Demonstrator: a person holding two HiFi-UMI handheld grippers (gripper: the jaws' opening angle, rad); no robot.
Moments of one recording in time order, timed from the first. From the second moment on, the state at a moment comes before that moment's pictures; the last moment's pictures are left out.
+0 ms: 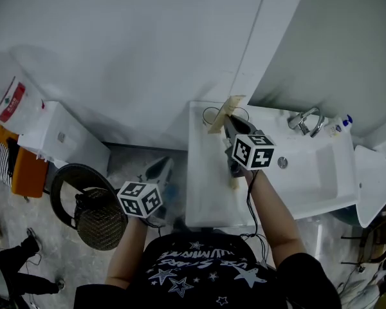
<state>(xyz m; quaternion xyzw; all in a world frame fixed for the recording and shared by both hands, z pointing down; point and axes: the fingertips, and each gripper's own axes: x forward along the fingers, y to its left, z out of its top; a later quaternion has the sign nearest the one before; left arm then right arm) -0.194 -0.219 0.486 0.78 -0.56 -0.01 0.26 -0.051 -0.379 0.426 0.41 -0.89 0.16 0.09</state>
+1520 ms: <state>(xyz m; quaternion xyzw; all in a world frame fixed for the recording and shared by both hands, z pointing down) -0.188 -0.178 0.534 0.80 -0.52 0.01 0.31 -0.039 -0.287 0.606 0.44 -0.78 0.36 0.27</state>
